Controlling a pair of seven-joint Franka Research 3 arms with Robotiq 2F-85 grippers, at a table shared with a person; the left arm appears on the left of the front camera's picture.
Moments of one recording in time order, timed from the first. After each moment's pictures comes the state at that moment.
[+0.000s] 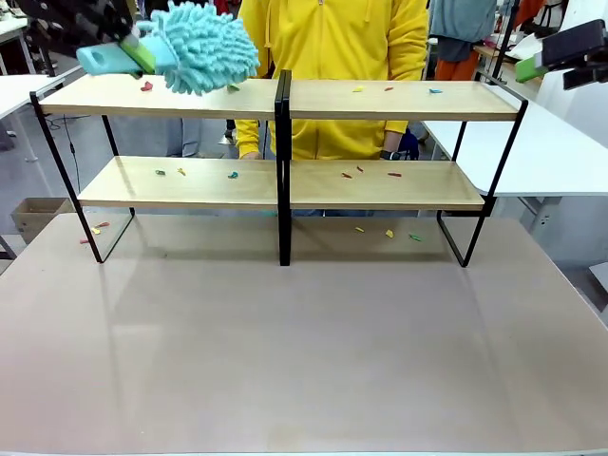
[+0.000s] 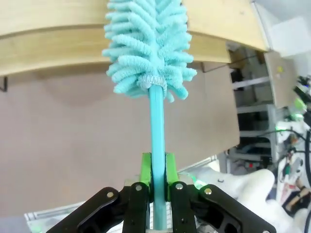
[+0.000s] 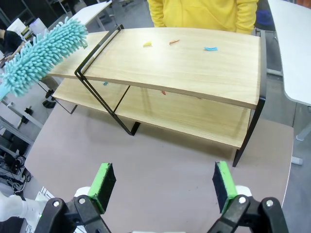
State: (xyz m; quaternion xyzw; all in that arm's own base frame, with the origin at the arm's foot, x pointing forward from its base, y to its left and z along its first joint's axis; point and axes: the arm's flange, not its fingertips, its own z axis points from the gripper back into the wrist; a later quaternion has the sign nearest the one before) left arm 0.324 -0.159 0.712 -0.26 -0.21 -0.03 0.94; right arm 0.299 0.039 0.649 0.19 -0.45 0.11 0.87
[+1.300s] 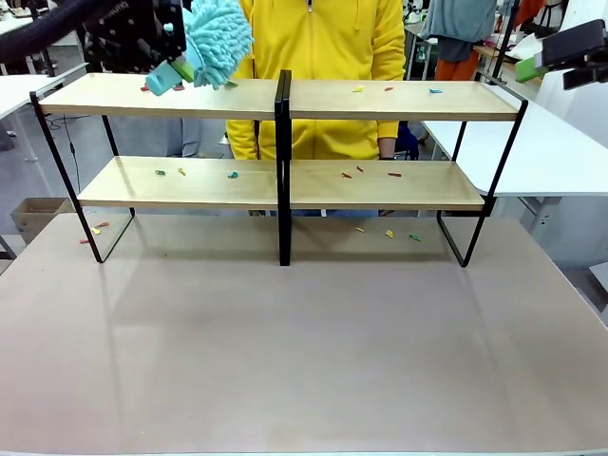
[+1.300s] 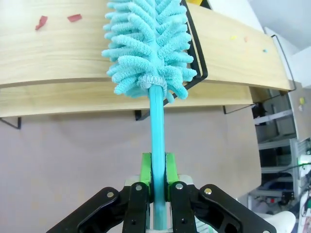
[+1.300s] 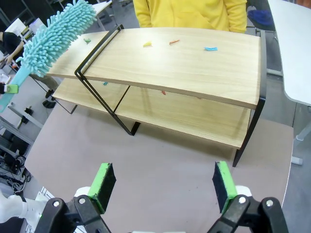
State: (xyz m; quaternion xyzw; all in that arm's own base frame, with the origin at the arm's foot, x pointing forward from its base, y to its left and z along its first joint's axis) left arm 0.366 -0.200 0.682 -0.21 -0.31 -0.02 0.93; right arm 0.299 0.039 0.649 0.19 -0.45 0.11 0.87
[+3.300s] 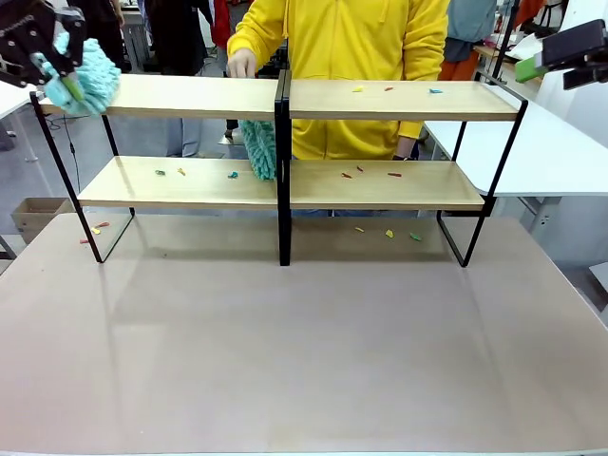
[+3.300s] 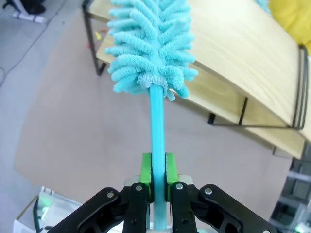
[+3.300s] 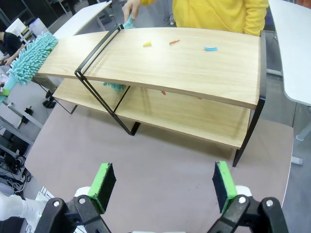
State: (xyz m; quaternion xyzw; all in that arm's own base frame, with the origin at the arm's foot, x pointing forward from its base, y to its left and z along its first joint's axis) left arm 0.359 -0.104 0.685 -0.08 -0.24 0.21 0.94; right arm 0.299 0.039 0.649 0.19 -0.45 0.11 0.87
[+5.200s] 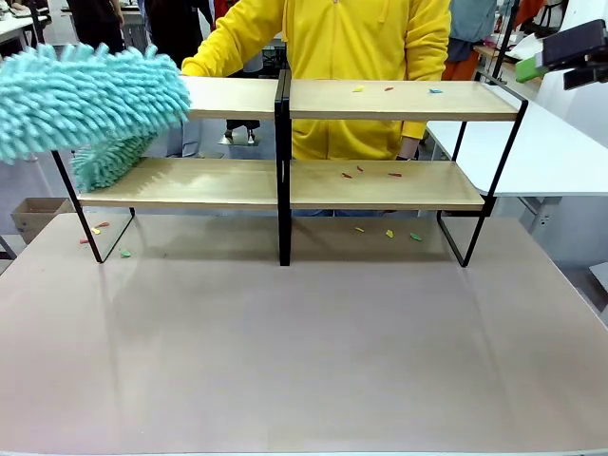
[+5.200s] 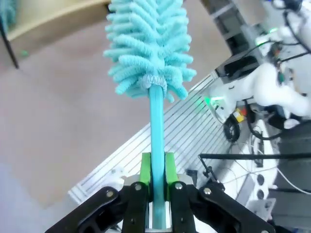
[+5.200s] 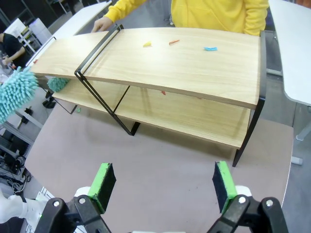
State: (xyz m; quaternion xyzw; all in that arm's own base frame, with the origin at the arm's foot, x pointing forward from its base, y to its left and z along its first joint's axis) left arm 0.210 0.082 0.675 -0.33 -0.18 -0.25 0.89; right arm 0.299 0.039 0.649 0.19 -0.45 0.11 0.87
